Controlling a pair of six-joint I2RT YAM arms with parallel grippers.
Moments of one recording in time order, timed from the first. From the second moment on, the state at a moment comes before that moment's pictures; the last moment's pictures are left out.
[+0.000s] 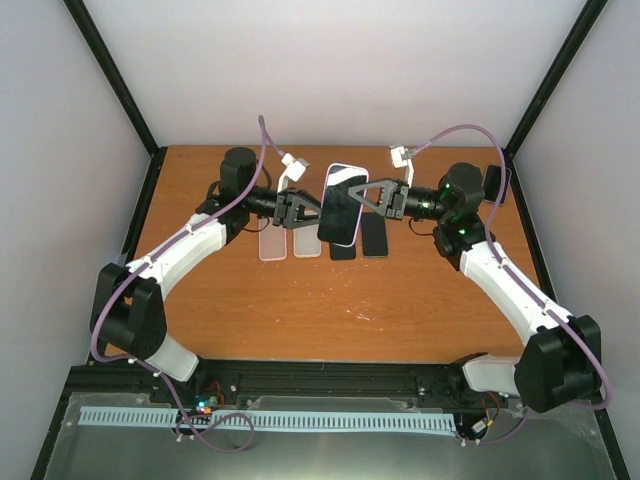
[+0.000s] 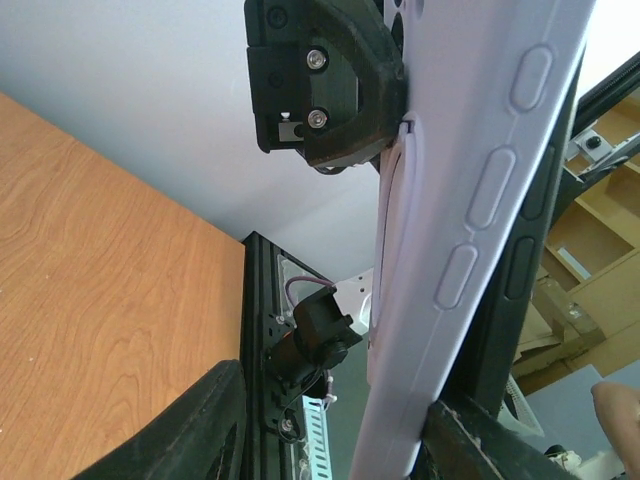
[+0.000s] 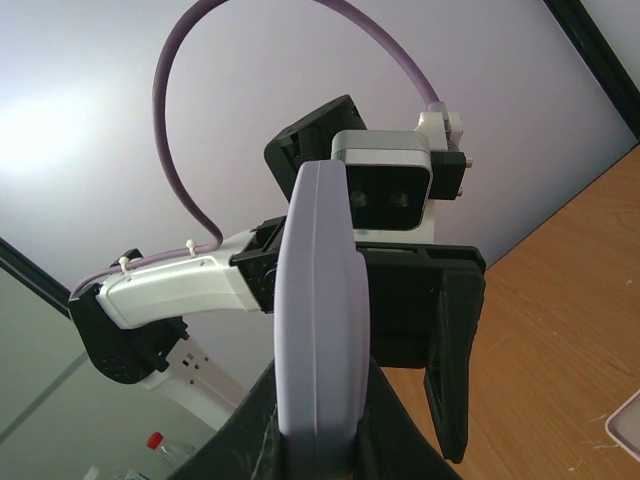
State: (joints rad) left arm -0.42 1.54 1.17 0.16 1.36 -0.54; right arm 0.35 1.28 0.99 0.43 -1.10 0.88
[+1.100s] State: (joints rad) left arm -0.43 1.54 1.06 0.53 1.32 -0.89; right arm 0.35 1.39 1.19 -0.02 -1.16 0.65
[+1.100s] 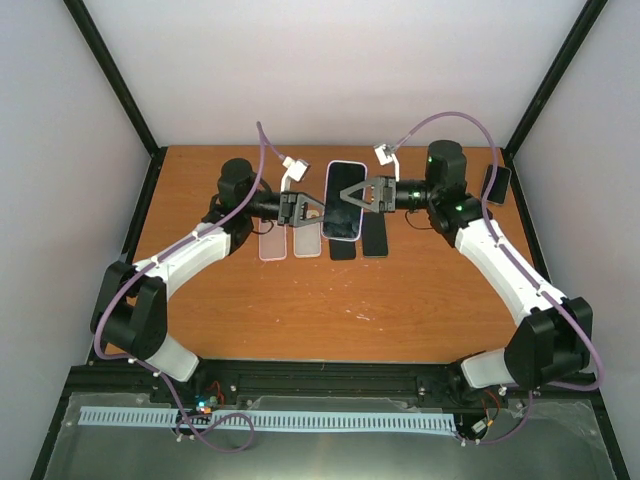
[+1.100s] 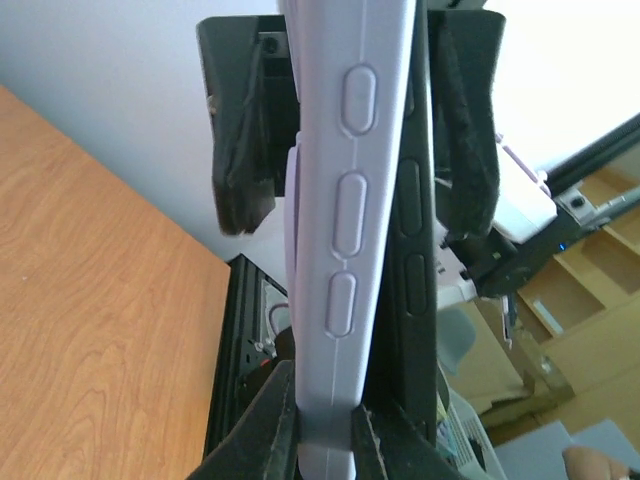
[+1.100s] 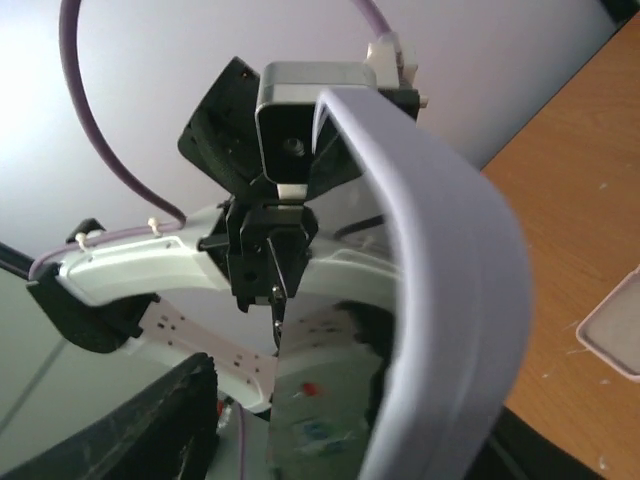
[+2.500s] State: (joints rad) left arm -0.39 1.61 1.07 0.16 0.95 -1.10; right arm 0.77 1.35 1.26 -0.44 0.03 -0.47
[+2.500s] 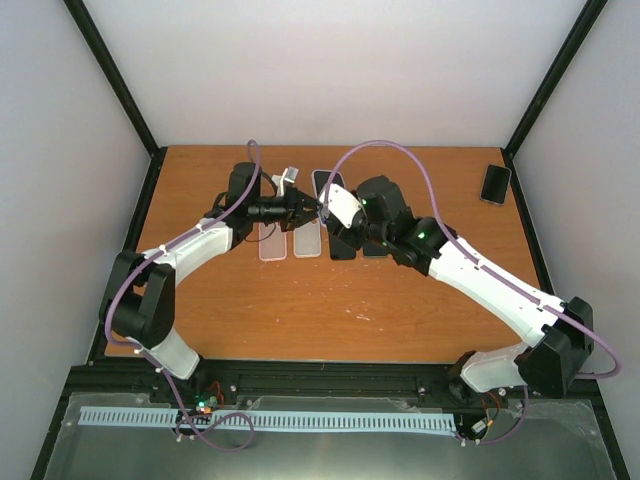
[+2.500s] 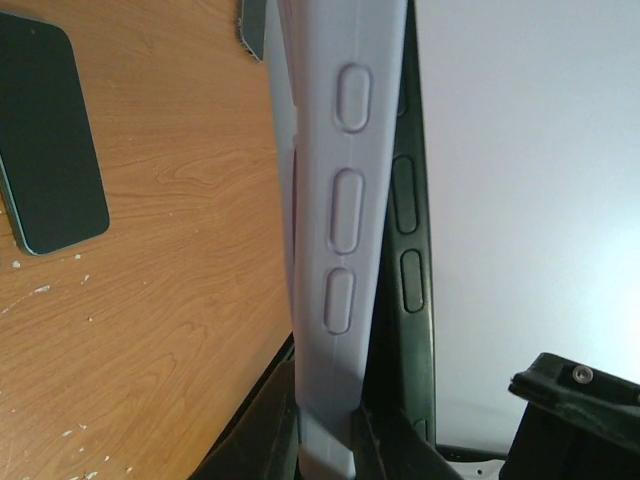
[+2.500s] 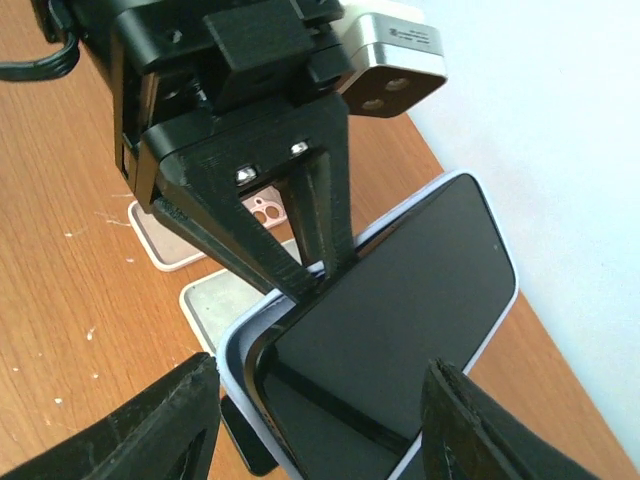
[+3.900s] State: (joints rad) left arm -0.37 1.62 1.06 0.24 0.94 -1.16; right arm 0.91 1.49 1.07 0.11 0.56 -0.91
